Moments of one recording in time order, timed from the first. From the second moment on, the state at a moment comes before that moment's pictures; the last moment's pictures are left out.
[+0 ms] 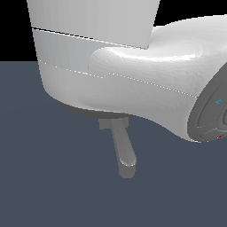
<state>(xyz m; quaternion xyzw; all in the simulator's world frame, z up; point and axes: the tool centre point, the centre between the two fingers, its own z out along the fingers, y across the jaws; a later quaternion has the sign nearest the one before) -0.058 -0.049 0.310 0.00 0.67 0.07 0.74</state>
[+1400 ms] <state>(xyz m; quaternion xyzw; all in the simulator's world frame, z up) -0.040 -0.108 0.282 -0.03 0.68 0.05 0.73</state>
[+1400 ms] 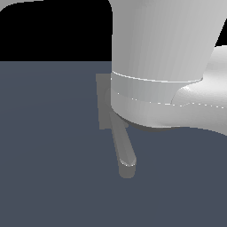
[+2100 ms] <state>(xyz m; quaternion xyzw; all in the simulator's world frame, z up) -0.036 -0.135 0.241 -0.04 0.70 0.05 0.71</state>
